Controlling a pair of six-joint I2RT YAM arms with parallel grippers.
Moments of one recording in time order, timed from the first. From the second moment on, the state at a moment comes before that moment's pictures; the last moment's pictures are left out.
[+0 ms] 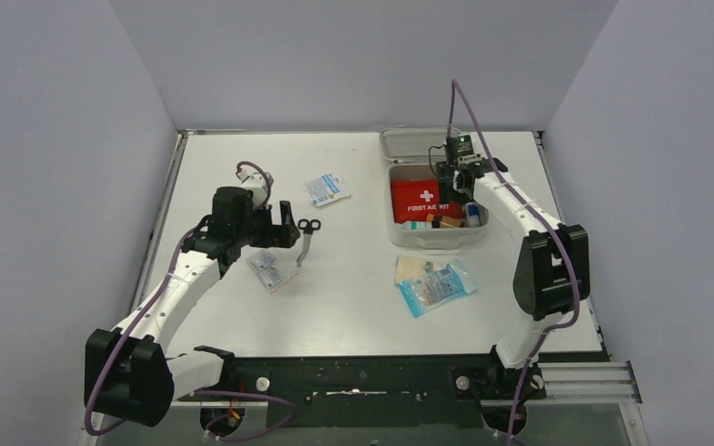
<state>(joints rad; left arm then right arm) -0.25 1.18 0.82 -0.31 0.15 -0.24 0.26 1.72 1.42 -0.64 0.32 0.10</state>
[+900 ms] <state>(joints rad) -0.18 1.28 0.64 -0.34 -0.05 -0.62 0.39 1.23 1.14 -0.37 0.16 0.33</state>
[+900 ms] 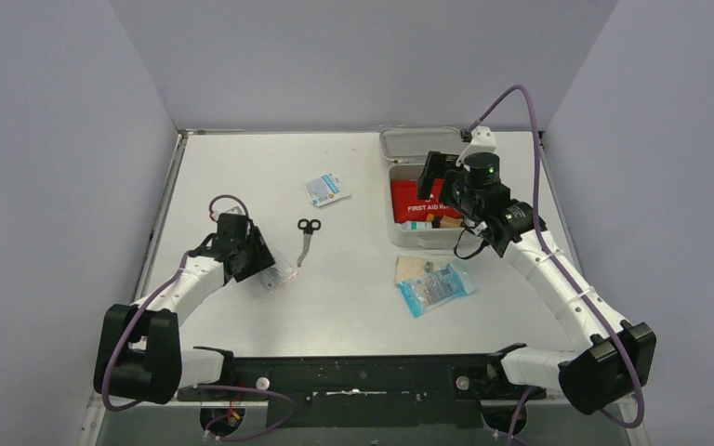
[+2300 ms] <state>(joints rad) -0.16 1.23 0.64 -0.24 0.07 -0.55 0.44 1.21 1.05 -0.23 -0.09 0.44</state>
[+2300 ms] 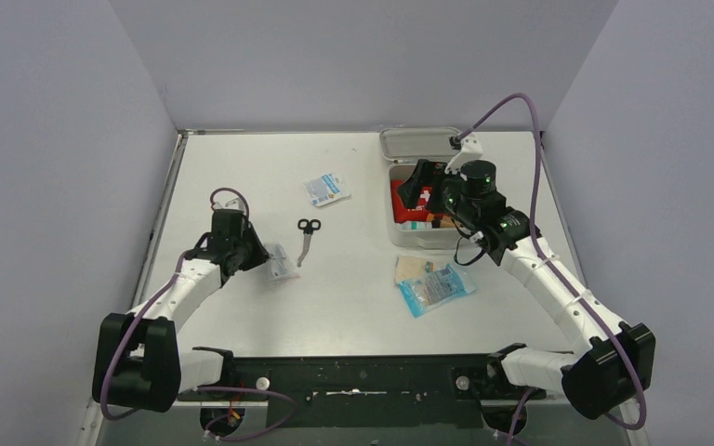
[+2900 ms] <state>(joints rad) -0.26 1.08 0.73 -0.15 0.32 -0.56 0.68 1.40 1.00 0.02 -0.29 0.55</state>
